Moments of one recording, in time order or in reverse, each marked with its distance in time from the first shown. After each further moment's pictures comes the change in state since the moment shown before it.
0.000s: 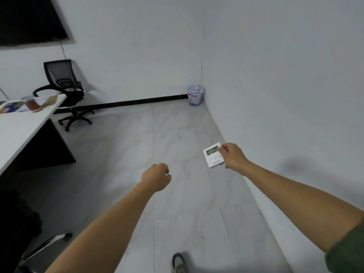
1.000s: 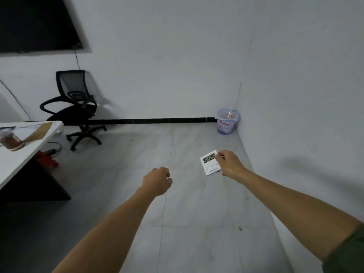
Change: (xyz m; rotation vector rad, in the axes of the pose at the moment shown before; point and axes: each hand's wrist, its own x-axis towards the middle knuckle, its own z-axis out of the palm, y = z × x) left_hand 0.640 -0.076 -0.174 -0.092 0.062 -0.132; right_hand 0.660 -0.211 0.122 -0.045 -0.126 -0.122
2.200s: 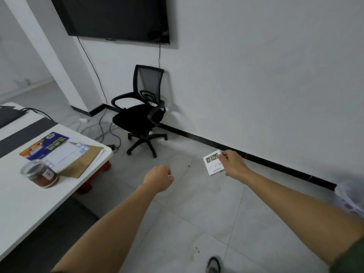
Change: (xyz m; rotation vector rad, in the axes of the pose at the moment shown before) left_hand 0.629 -0.367 -0.248 -0.140 0.070 -0.446; right_hand 0.688 -0.403 0.365 -0.106 -0.414 -0.299
